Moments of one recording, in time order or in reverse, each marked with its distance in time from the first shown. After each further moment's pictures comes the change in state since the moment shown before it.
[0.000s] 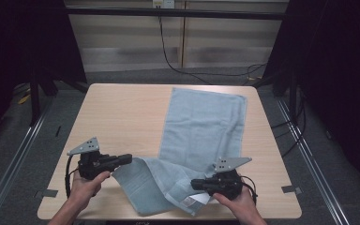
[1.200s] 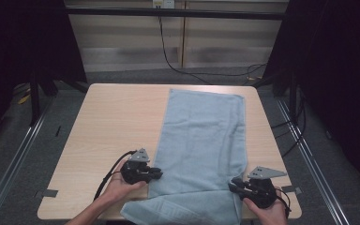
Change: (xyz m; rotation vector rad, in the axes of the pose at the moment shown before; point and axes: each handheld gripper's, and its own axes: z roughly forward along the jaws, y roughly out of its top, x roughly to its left) left arm -0.003 -0.034 0.107 0.380 0.014 0.162; right arm -0.026 -0.063 -0.062 0.055 -0.429 0.157
